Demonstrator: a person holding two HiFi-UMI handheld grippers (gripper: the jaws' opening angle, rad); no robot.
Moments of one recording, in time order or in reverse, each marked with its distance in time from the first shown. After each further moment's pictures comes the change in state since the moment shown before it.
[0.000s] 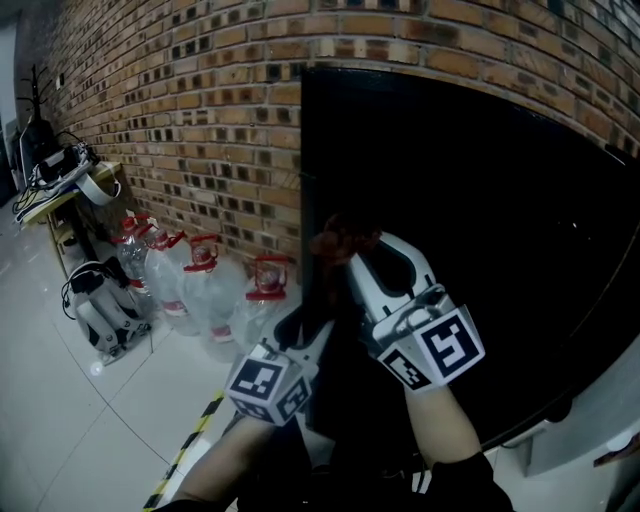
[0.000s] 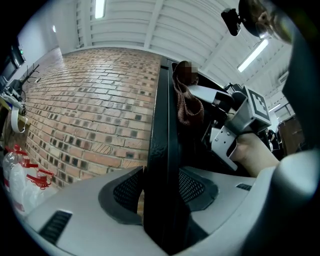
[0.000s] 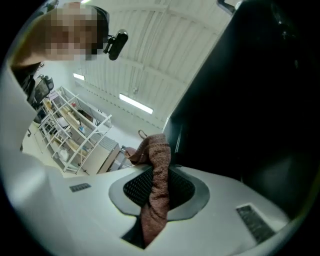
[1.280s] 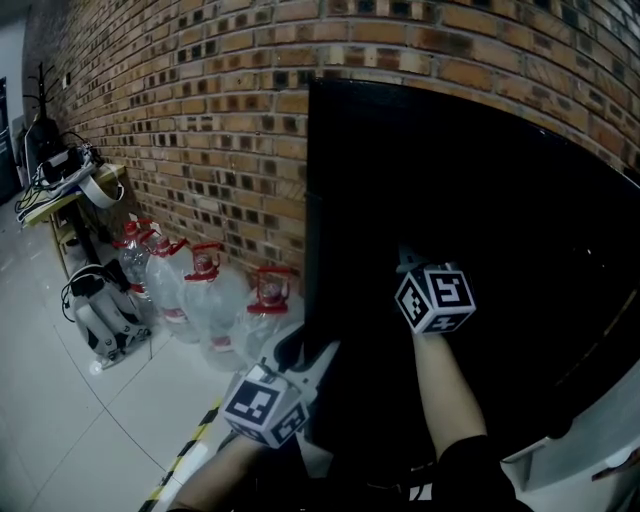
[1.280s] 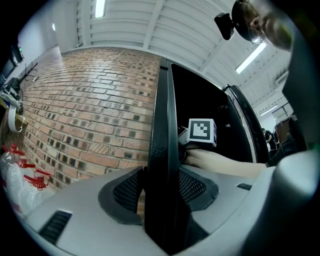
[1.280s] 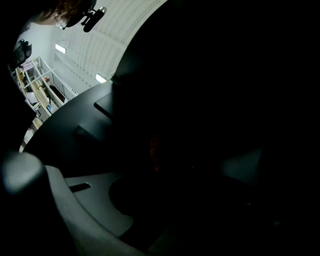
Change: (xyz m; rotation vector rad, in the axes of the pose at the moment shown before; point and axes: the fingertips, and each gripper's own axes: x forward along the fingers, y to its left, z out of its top) left arm -0.001 -0.001 -0.001 -0.004 0.005 -0.028; right arm 0.023 -0.153 -0.069 -0.054 0.084 -0.346
